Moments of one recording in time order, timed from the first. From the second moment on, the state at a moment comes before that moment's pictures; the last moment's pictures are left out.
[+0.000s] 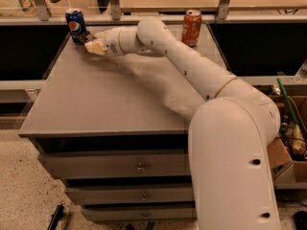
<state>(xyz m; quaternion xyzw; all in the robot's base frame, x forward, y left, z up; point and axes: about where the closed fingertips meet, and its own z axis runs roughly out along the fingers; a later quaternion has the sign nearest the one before) 0.820 0.201 0.852 -0.46 0.65 0.30 0.52</state>
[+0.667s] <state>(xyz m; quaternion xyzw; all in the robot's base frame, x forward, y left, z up) 0.824 0.204 0.849 -0.47 0.65 0.30 0.52</state>
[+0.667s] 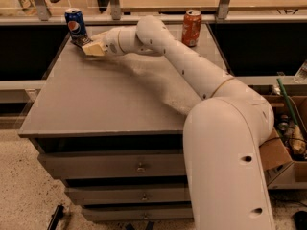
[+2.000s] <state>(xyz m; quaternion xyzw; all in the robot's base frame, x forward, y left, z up) 0.805 0.184 0.868 -0.47 0.64 0.31 0.52</state>
